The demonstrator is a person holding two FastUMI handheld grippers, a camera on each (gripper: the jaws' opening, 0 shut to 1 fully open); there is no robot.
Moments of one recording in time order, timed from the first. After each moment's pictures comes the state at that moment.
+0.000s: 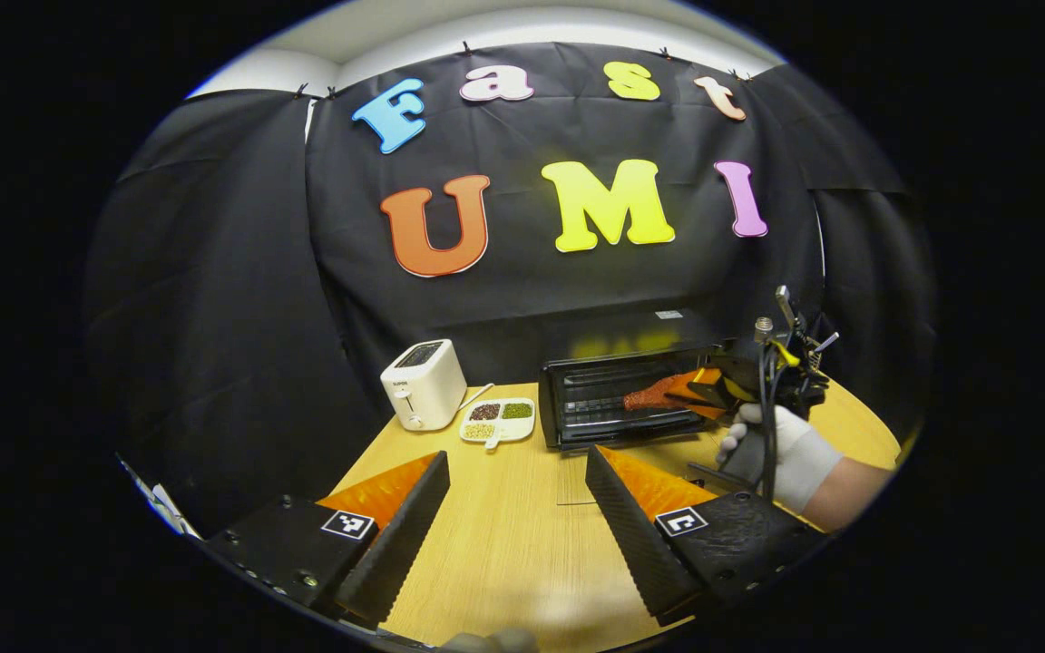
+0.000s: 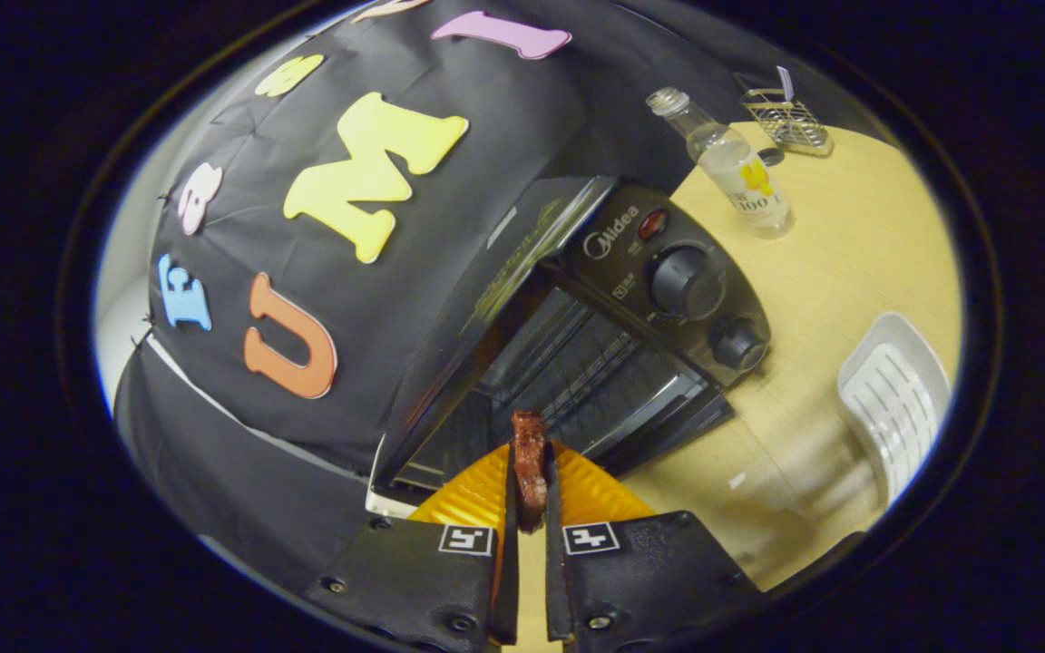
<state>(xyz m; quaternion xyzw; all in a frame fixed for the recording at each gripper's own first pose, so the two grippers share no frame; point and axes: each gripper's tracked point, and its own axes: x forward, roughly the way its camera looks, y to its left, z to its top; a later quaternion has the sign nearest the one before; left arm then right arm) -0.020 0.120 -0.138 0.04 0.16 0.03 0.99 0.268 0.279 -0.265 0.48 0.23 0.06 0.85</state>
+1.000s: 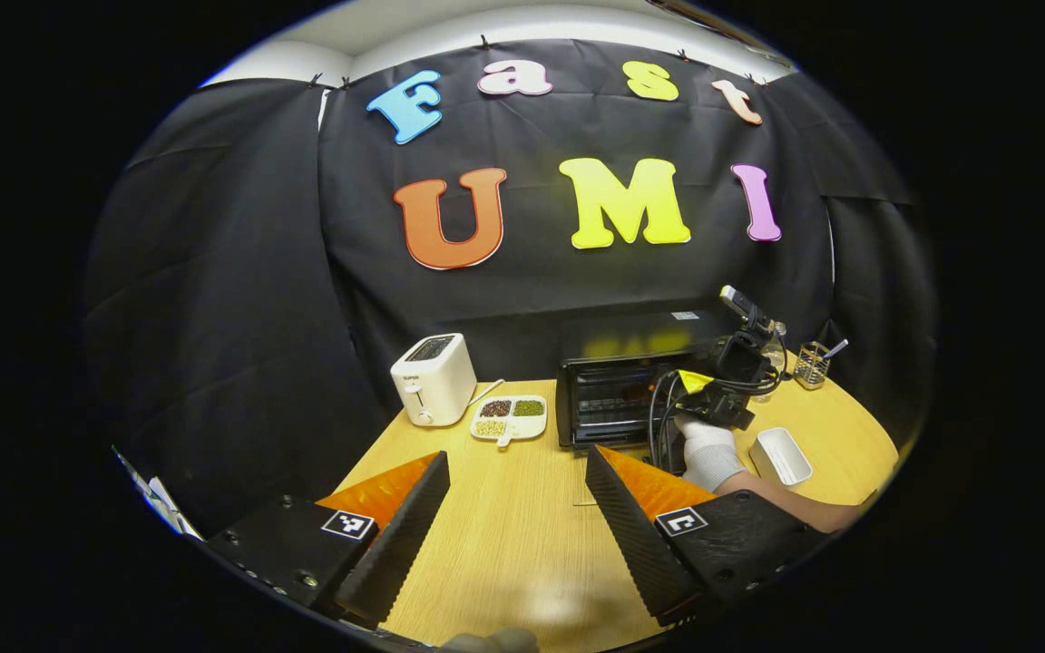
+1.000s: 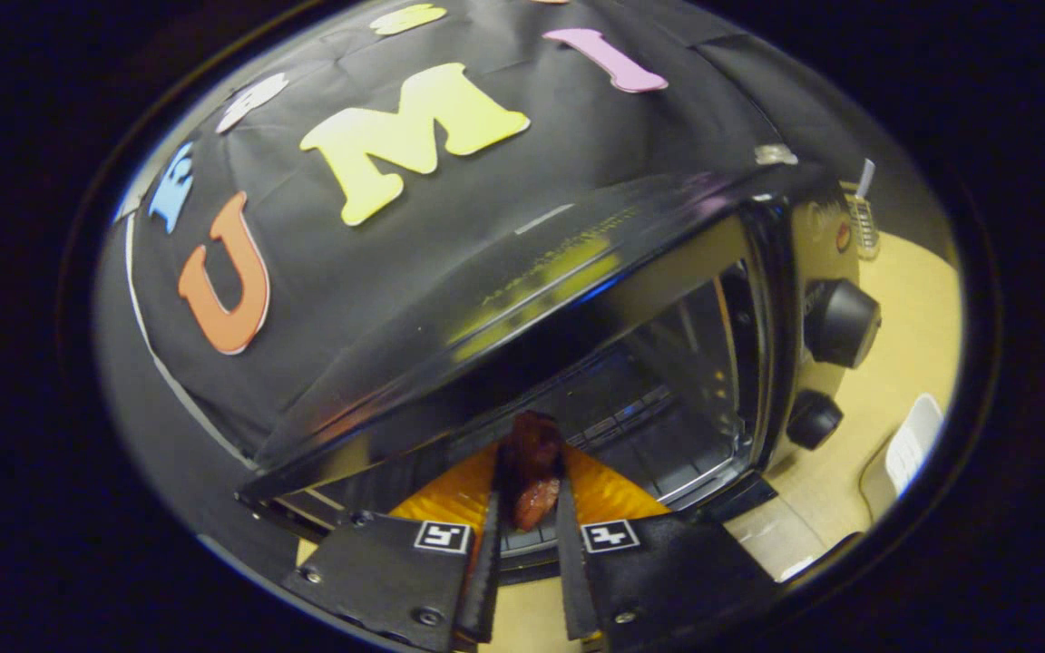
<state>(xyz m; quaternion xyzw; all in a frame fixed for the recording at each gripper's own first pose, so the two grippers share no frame) -0.012 0.141 -0.142 0.03 0.17 0.04 0.98 0.339 0.295 -0.297 0.28 0.19 -0.02 0.94</state>
